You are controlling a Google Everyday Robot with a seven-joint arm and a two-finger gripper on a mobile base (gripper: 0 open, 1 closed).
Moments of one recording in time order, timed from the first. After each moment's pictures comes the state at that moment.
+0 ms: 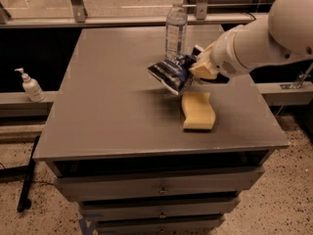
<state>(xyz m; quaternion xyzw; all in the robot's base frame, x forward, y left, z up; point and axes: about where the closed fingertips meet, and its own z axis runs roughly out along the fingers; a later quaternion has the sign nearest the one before) 0.582 -0.105 0.917 -0.50 0.76 0.04 0.41</state>
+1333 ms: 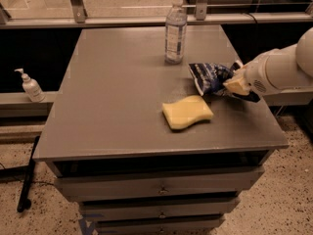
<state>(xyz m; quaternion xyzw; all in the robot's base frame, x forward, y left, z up) 0.588 -0.216 0.862 -0.42 0.82 -0.02 0.39</state>
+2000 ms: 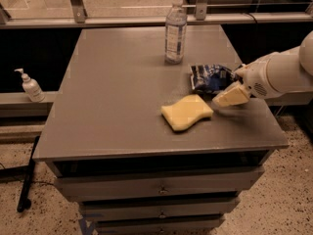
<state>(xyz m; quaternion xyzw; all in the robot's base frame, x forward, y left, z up) 0.576 -0.205 0.859 -0.42 0.82 0.01 0.38</state>
